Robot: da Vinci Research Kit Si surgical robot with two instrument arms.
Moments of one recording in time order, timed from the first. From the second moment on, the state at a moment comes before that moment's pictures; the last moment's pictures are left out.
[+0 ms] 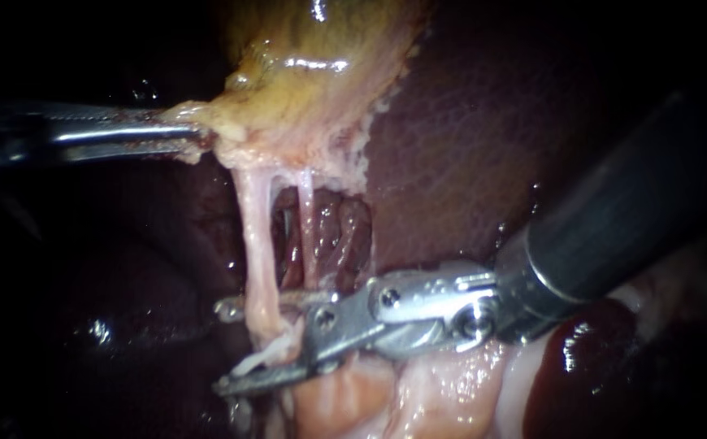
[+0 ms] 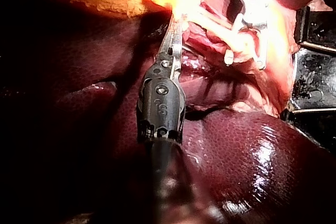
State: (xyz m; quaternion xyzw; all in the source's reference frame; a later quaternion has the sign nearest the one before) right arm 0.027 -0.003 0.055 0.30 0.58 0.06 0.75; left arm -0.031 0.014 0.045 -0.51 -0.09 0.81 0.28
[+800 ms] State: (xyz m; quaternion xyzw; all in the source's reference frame) right arm 0.027 -0.004 0.054 0.32 0.59 0.07 0.74; left arm -0.031 0.014 0.044 -0.51 -0.10 0.81 0.28
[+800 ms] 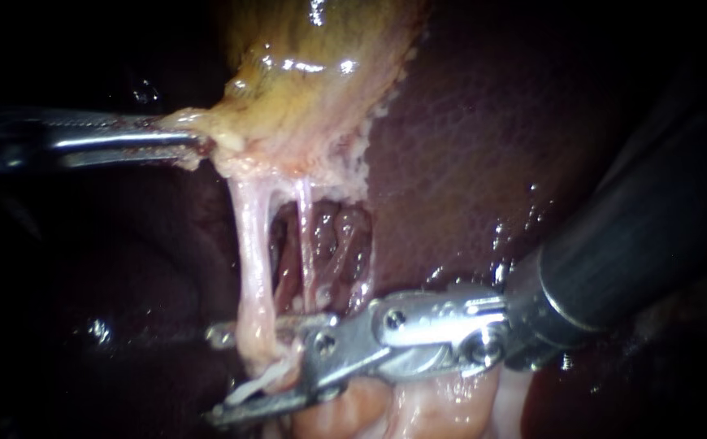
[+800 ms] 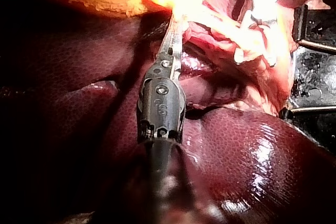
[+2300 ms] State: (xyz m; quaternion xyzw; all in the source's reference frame) right arm 0.027 -0.003 0.054 0.36 0.56 0.12 0.73; left arm -0.031 0.014 0.045 -0.51 -0.10 0.81 0.28
